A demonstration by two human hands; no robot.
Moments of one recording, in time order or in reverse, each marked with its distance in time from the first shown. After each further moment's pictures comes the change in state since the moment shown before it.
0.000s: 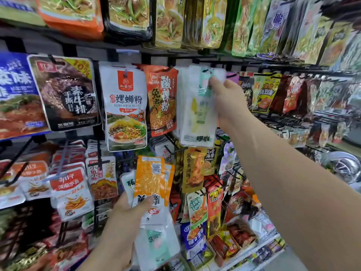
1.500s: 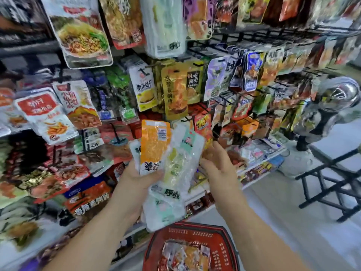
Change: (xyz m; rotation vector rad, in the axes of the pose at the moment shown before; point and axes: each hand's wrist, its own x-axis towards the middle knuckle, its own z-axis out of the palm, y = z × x) left_hand -0.082 -0.084 0.017 0.090 -0.174 -0.112; right_hand -0.282 0.183 -0.119 -0.114 -0.027 0.441
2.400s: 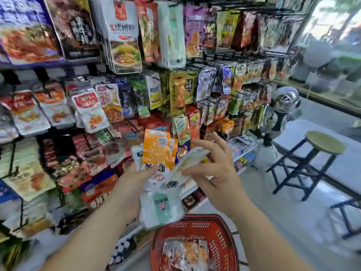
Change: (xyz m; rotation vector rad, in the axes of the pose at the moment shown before) left_hand -0.097 0.006 -0.101 -0.129 -0.133 -0.118; right_hand -0.175 -0.033 0.052 -0.704 0.014 -0.856
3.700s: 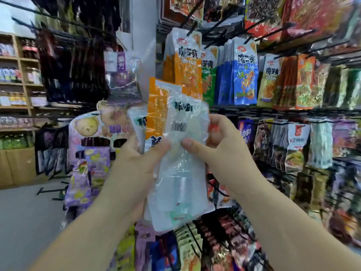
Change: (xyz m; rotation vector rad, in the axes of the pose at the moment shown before) left_hand -0.155 0.380 -0.307 -0.005 0.066 0.830; right_hand 0.300 -0.420 0.228 0.762 0.014 0.062
